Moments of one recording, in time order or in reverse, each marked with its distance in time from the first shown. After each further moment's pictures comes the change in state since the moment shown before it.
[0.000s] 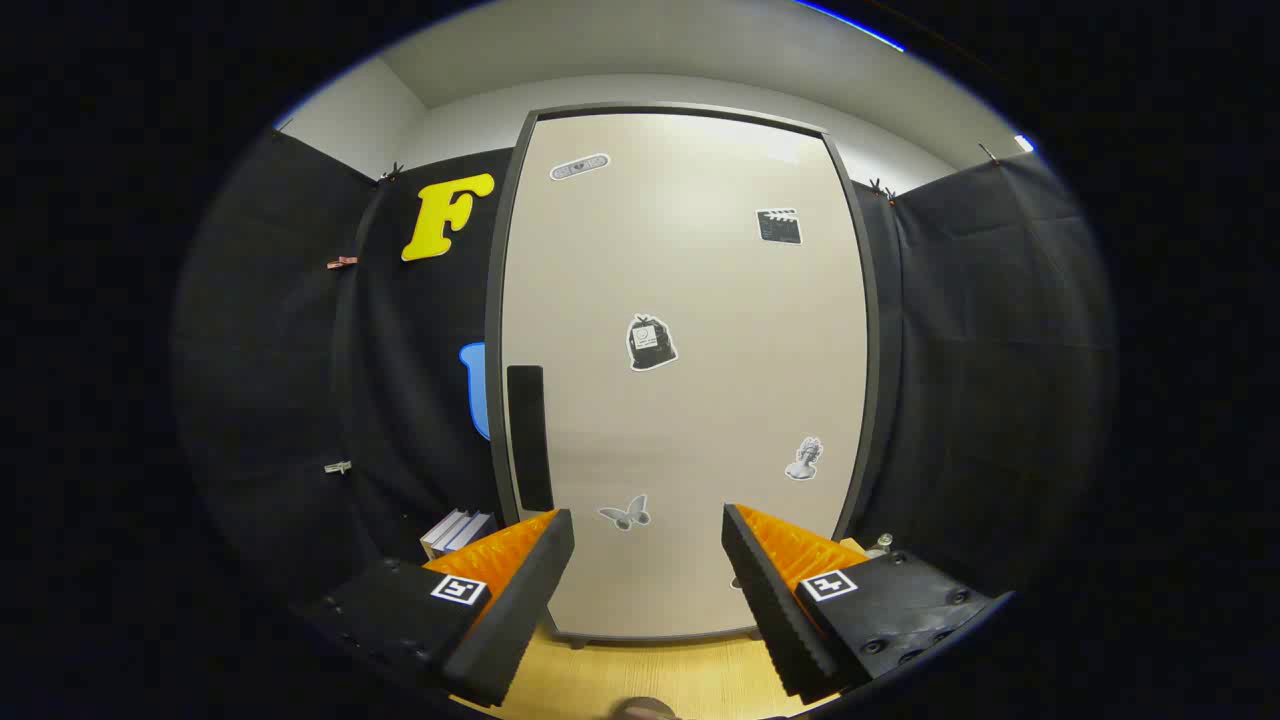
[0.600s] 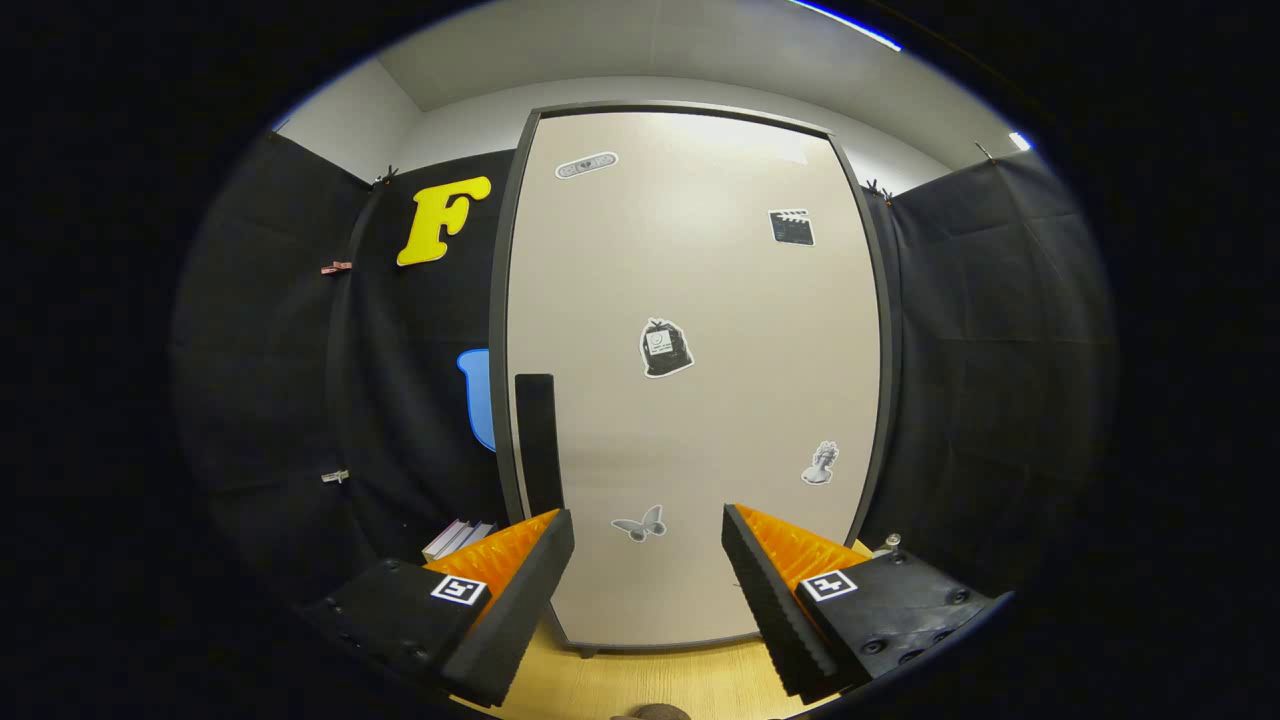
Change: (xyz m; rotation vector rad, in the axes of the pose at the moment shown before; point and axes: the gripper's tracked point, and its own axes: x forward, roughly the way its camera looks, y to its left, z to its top) arm 0.015 0.018 0.003 0.008 -0.014 -0.011
